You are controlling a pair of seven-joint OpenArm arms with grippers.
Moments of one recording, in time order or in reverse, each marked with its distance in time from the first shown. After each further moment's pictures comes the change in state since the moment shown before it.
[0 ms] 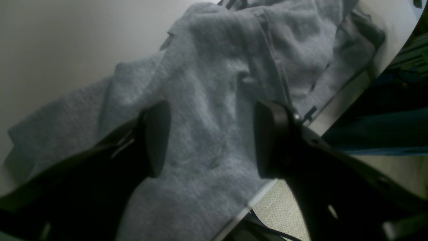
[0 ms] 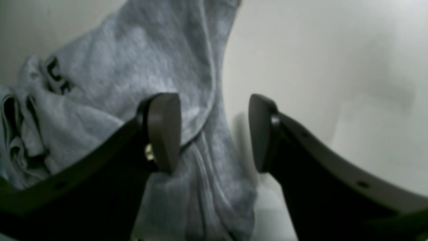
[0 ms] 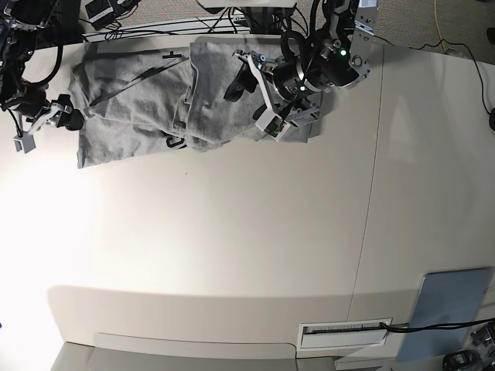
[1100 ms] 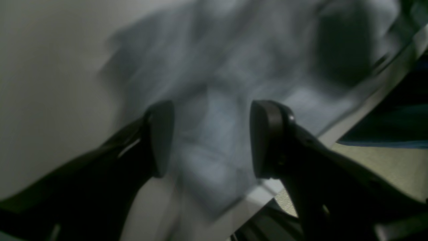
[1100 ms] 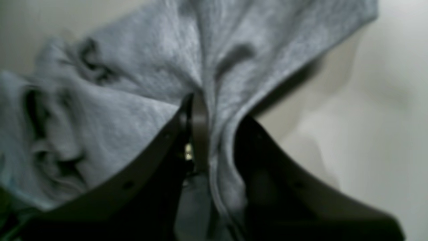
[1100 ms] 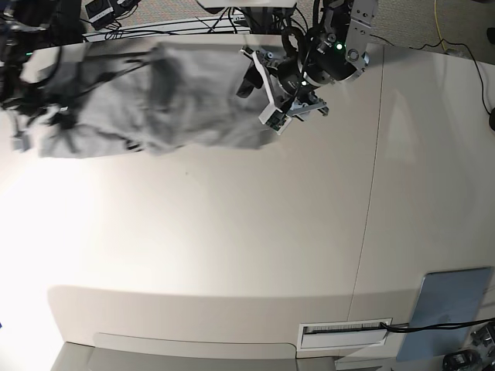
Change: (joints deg) left arm 1.8 0.0 -0.1 0.0 8.1 0.2 -0.1; right arm 0.9 1.3 3.5 -0.2 -1.4 0.0 -0.6
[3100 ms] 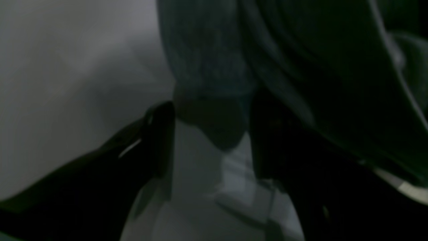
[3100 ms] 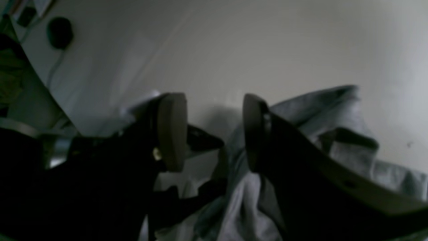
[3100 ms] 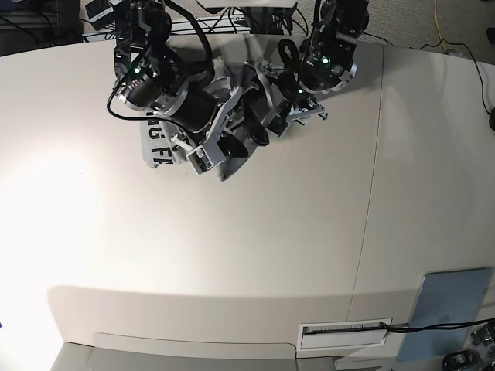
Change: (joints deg) left arm -3.7 0.0 -0.1 -15.2 7.1 -0.2 -11.6; right arm -2.6 -28.0 -47.3 42.4 -24.9 -10.3 12.1
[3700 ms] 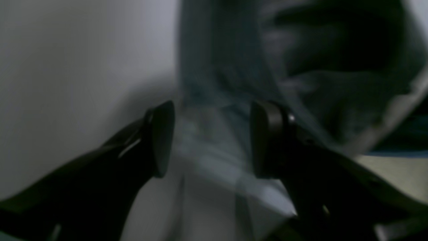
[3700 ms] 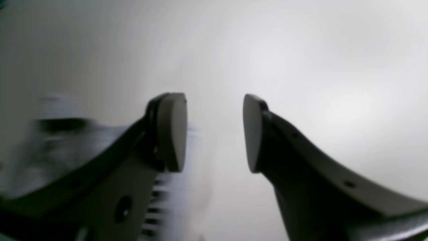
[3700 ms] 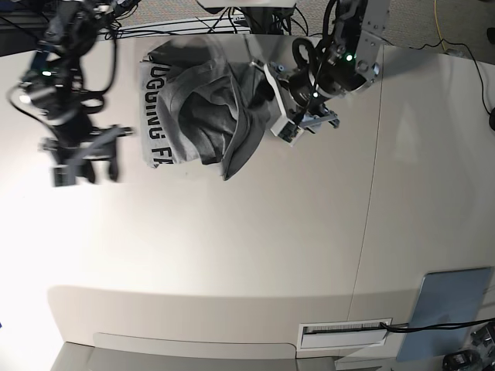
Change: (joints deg) left arm 1.4 -4.5 -0.1 15.4 -12.1 0.1 8.9; right arm 0.9 8.8 38.2 1.8 0.8 0.2 -2.2
